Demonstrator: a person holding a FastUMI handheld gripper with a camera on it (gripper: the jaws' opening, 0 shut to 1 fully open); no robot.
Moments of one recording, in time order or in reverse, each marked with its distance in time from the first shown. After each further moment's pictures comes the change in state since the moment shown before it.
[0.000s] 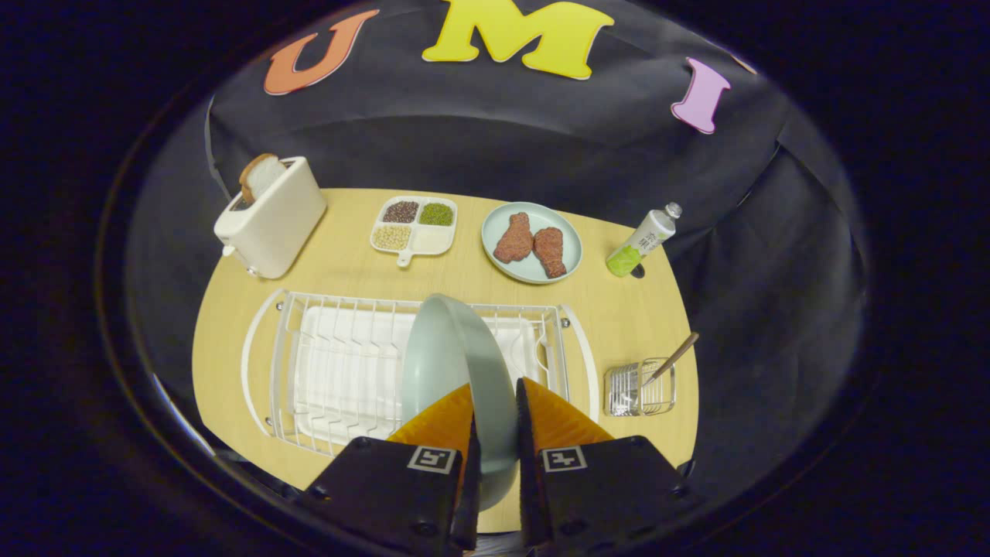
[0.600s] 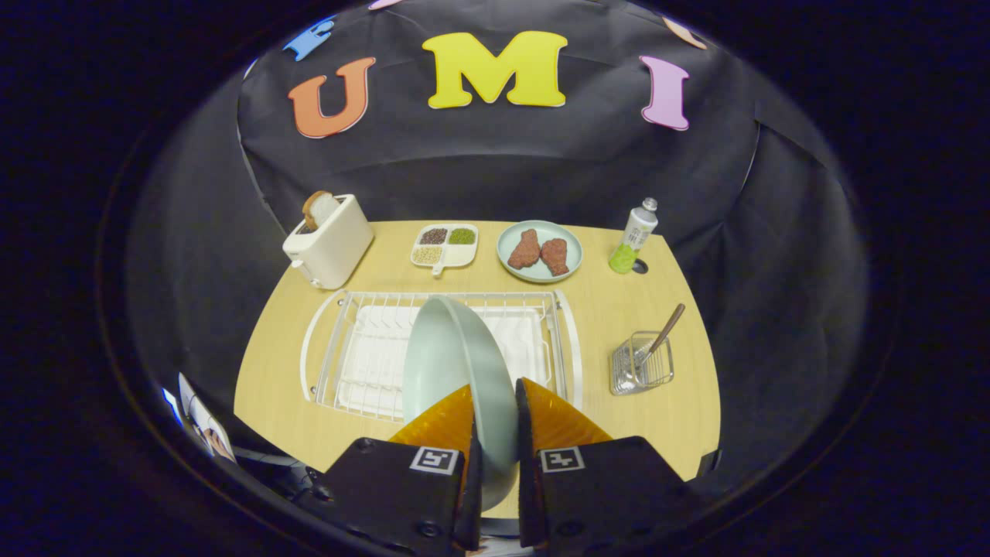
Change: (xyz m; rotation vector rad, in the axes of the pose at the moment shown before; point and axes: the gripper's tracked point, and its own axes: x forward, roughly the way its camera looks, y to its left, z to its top) arm -0.061 -0.041 -0.090 0.038 -0.133 0.215
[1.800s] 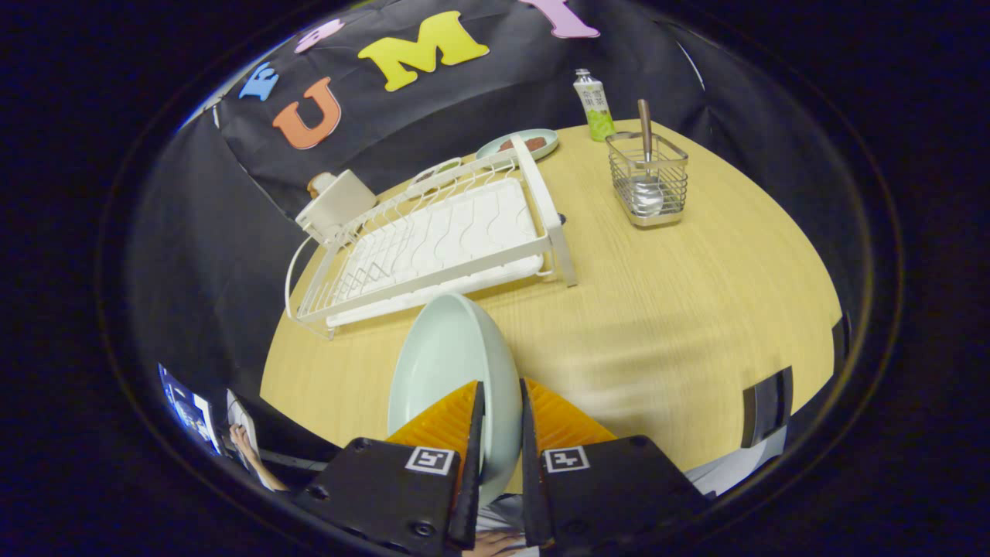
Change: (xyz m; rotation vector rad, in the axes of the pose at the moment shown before) arm 0.104 -0.049 -0.217 0.236 0.035 0.258
